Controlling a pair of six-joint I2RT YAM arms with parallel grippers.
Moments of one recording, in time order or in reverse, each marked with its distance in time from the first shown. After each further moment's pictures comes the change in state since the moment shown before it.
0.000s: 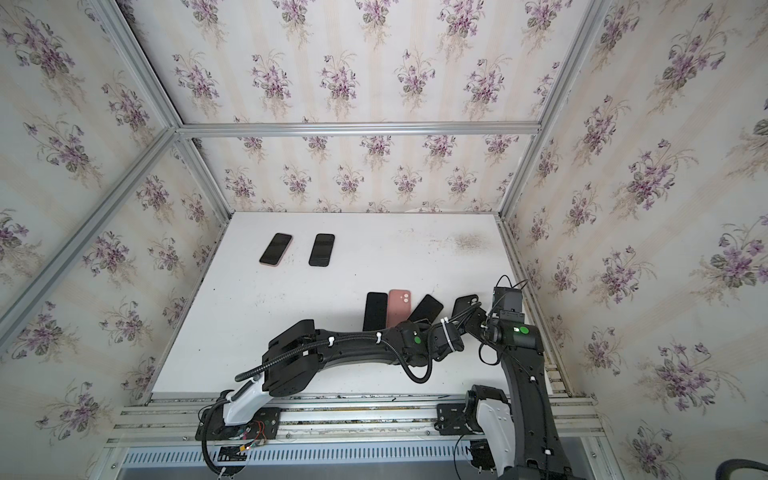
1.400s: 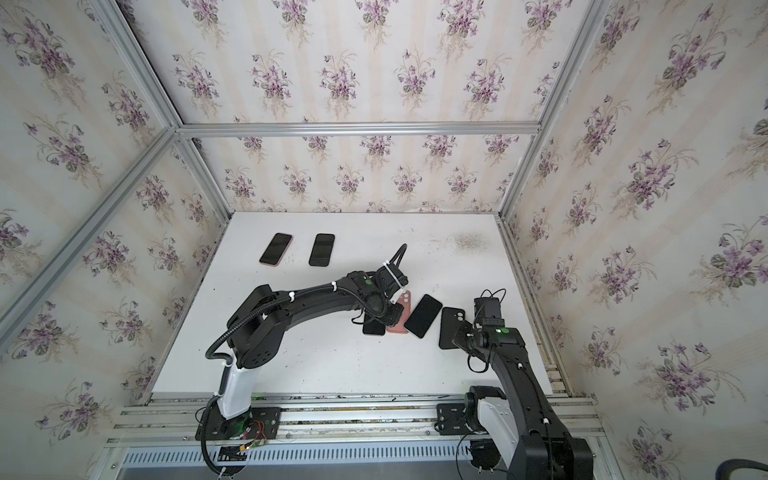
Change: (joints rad) left arm 0.375 -0.175 -0.220 -0.027 0.658 -0.484; right arm 0.118 0.092 -0.195 0.146 0.049 0.079
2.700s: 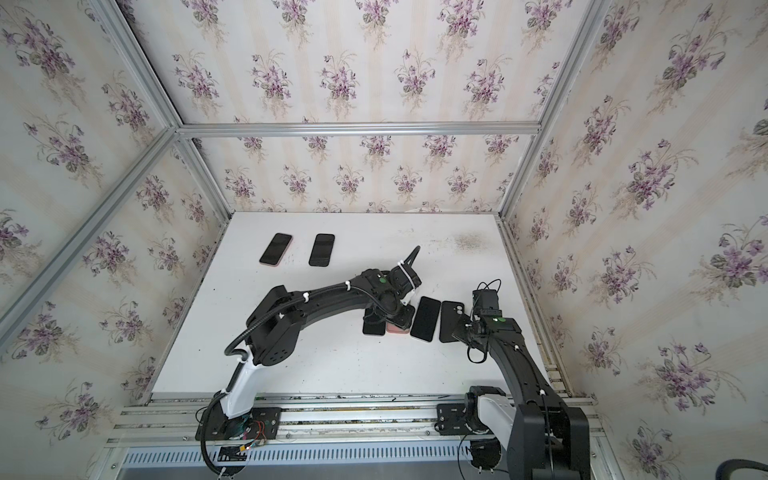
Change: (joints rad) left arm -0.024 0.047 0.174 -0.113 0.047 -0.022; right arm 0.000 0.148 0.040 0.092 0.006 -0.059
